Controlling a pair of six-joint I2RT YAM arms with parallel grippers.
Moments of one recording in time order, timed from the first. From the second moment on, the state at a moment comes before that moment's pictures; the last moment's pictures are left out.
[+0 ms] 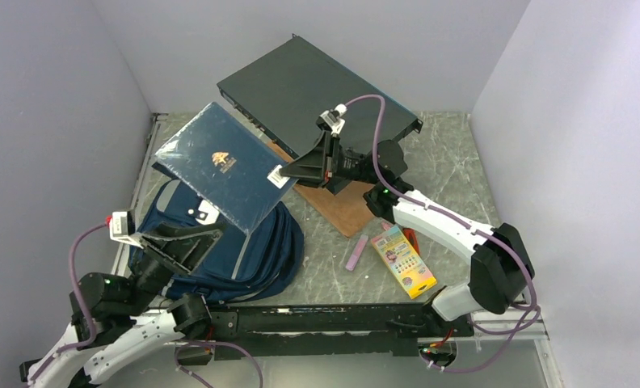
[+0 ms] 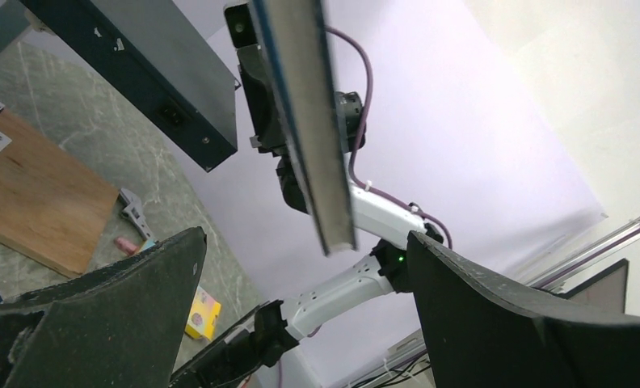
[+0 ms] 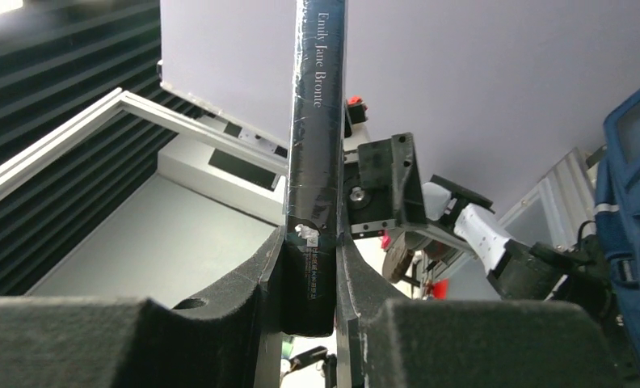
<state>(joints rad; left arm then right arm) -1.04 0.00 0.64 -0.26 -0.31 -0.94 0.72 1.45 1.07 0.84 -0.79 1.60</state>
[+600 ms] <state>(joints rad) -1.04 0.04 0.68 -0.14 -0.29 -0.88 0.80 1.37 1.03 0.76 -0.79 1.46</state>
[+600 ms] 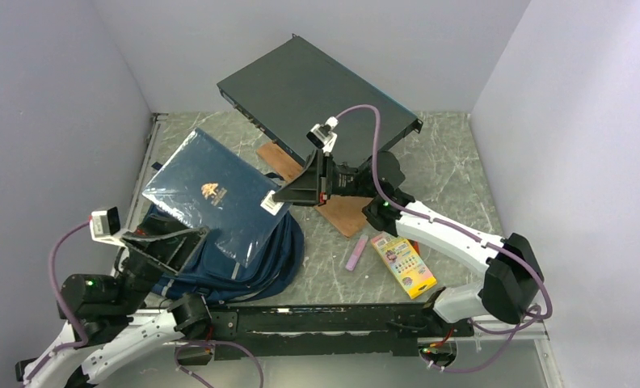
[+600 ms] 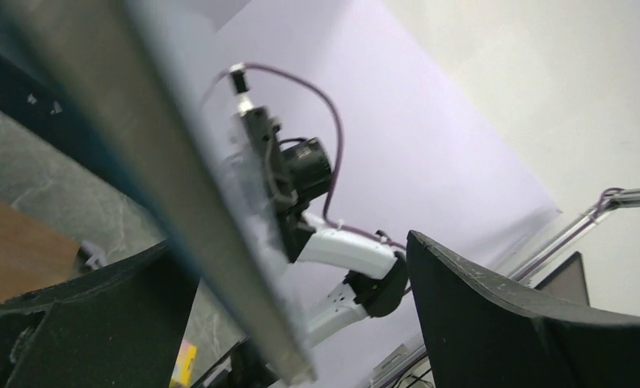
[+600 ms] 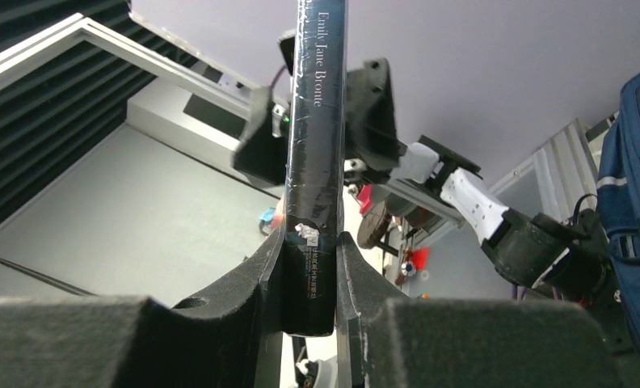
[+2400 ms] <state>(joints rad) -1.04 0.04 0.56 -0.20 -0.52 -1.27 1.39 1.27 0.83 0.67 0.33 1.15</state>
